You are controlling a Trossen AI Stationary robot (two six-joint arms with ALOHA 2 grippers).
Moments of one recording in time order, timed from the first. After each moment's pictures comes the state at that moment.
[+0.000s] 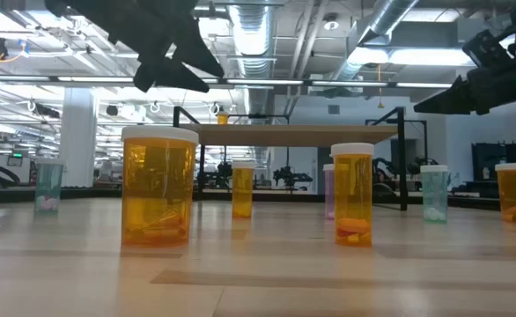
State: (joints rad) left arm -0.12 1.22 0.72 0.00 -0.56 -0.50; right arm -0.17 0.01 0.12 -0.23 0.45 -0.17
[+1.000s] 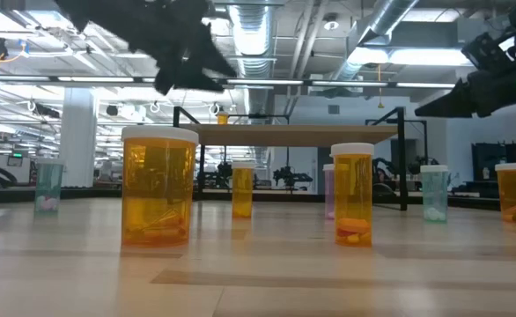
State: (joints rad) left arm -0.02 1.26 0.72 0.16 -0.41 -0.34; right arm -0.17 0.01 0.12 -0.26 0.45 -0.17
